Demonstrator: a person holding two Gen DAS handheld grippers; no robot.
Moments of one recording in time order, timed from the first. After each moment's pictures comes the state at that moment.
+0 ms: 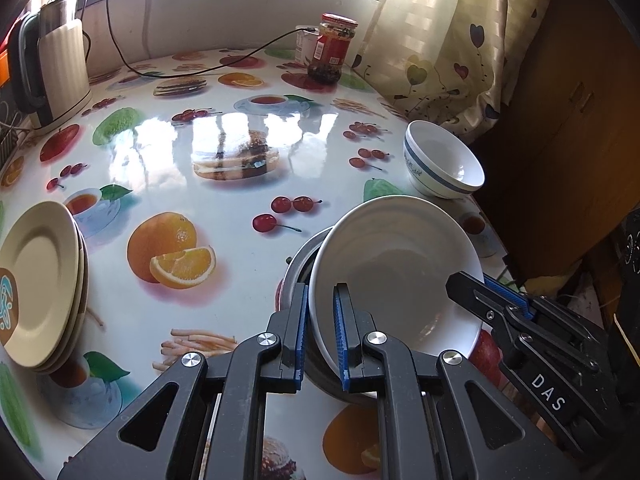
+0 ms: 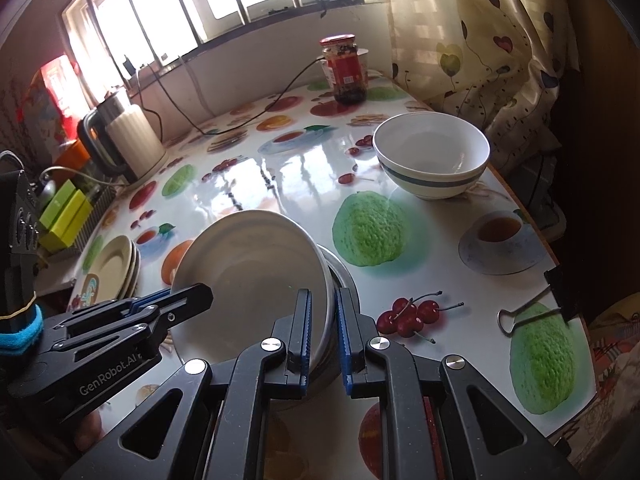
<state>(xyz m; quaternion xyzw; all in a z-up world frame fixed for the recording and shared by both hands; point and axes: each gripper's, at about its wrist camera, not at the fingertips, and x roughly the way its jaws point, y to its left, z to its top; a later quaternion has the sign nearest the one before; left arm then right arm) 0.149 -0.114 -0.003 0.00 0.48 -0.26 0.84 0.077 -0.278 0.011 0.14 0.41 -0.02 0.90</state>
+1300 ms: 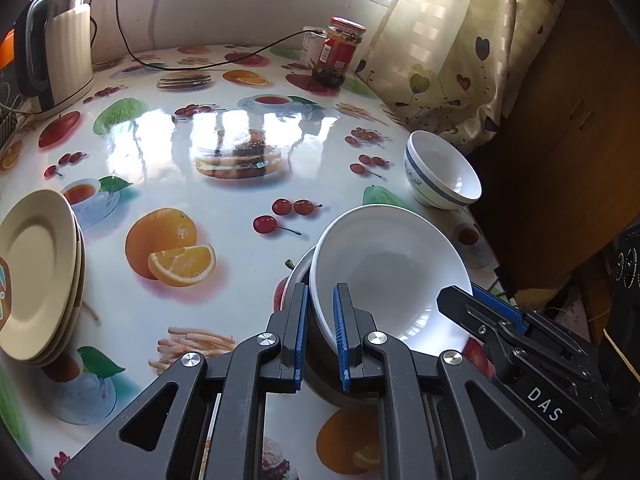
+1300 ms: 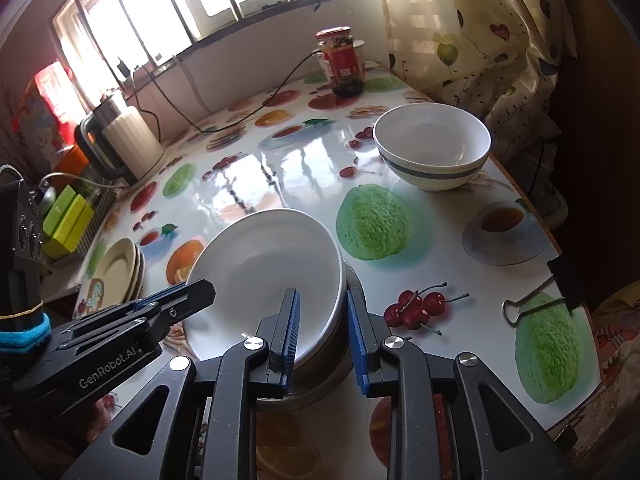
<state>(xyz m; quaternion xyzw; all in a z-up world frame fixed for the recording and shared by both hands) 0.151 -0.108 -0.001 -0.03 0.49 -0.26 0.83 0.079 -0.278 0.012 0.16 0.42 -0.02 0.89</state>
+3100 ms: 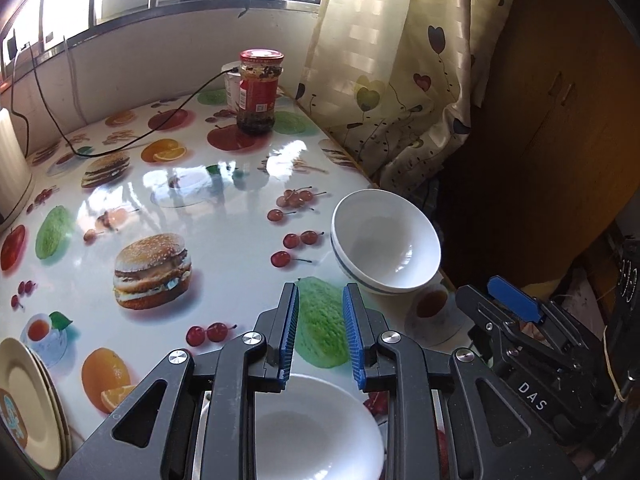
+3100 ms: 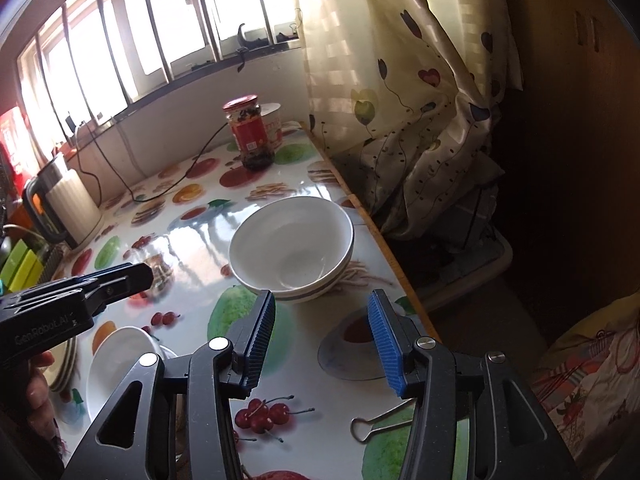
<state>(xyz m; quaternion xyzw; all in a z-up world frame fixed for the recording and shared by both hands) 0.209 -0.219 0.041 0.04 0.46 -0.31 0.83 0.102 -0.392 0.038 0.13 0.36 -0.12 0.92</state>
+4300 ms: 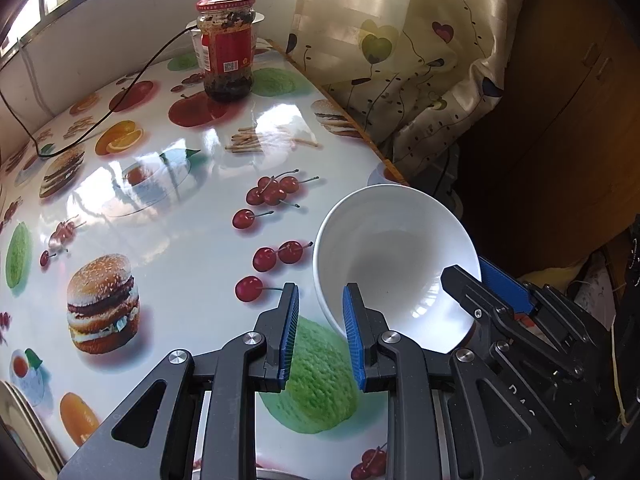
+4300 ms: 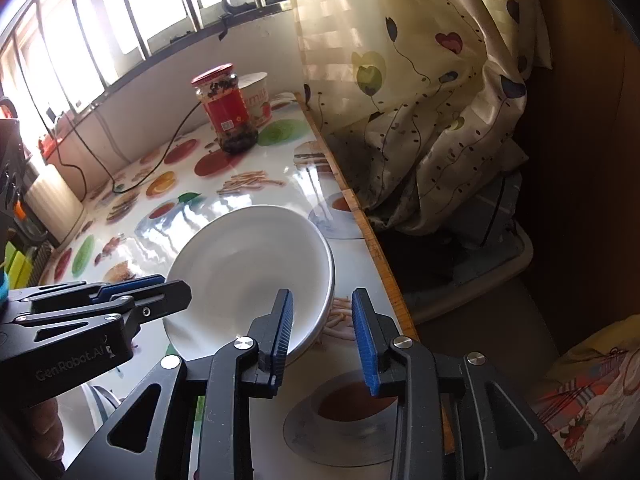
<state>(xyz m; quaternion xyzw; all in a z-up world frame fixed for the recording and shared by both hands) 0.259 -0.292 -0.002 0.08 0.52 -0.28 0.80 0.175 -0.437 0.003 0.15 0.40 -0.09 0.90</state>
